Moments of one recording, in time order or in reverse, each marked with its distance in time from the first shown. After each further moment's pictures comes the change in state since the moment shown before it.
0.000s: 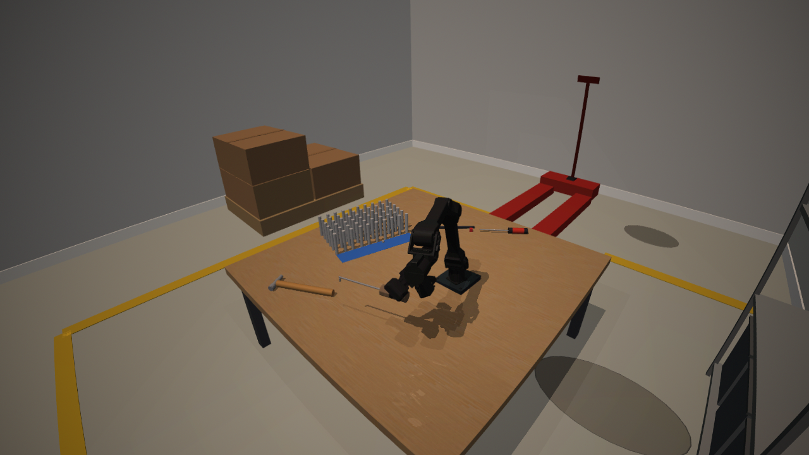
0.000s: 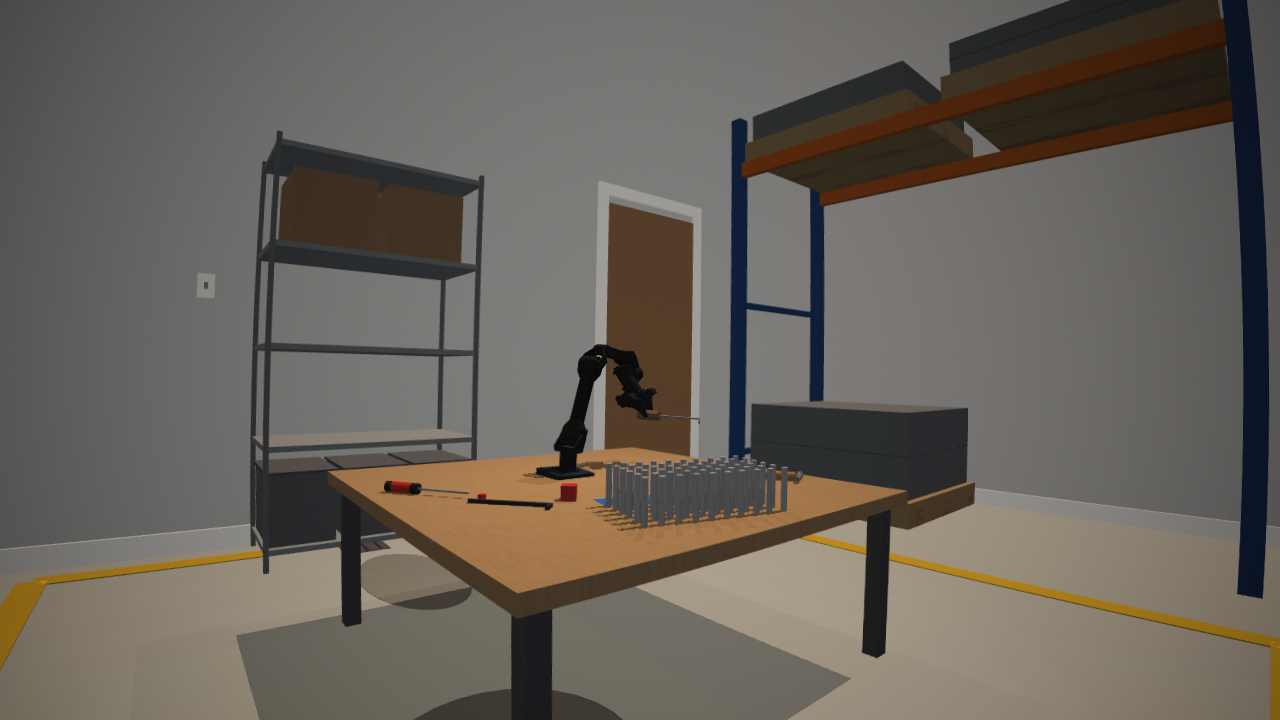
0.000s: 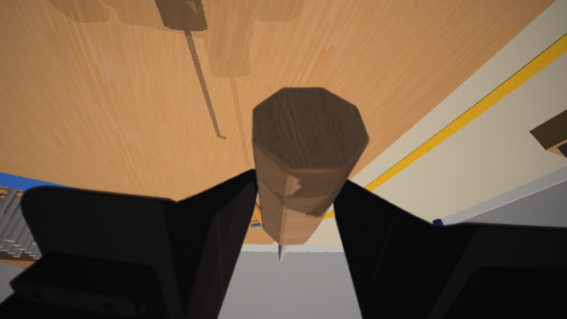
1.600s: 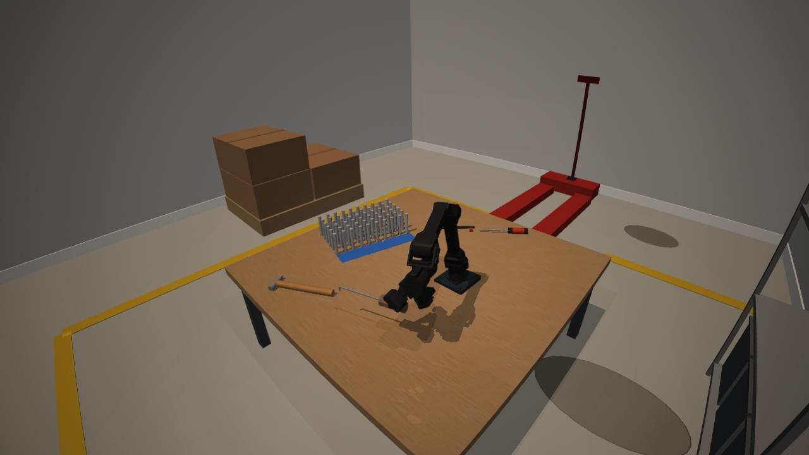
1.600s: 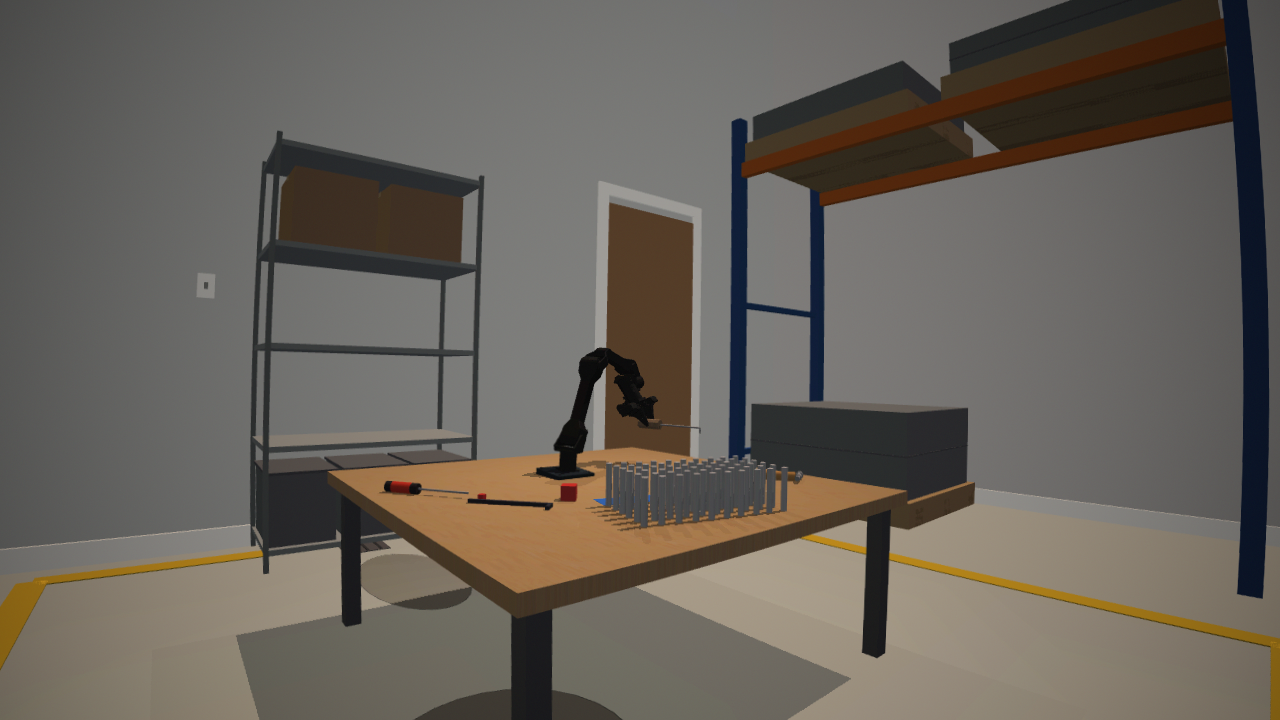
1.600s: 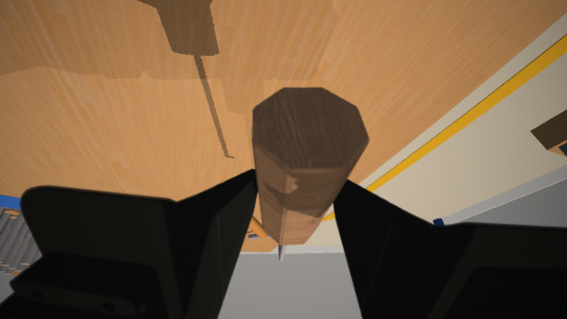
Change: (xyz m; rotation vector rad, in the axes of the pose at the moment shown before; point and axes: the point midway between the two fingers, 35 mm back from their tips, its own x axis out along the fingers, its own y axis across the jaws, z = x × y) arm 0.029 -0.006 0.020 0.014 0.003 -0.008
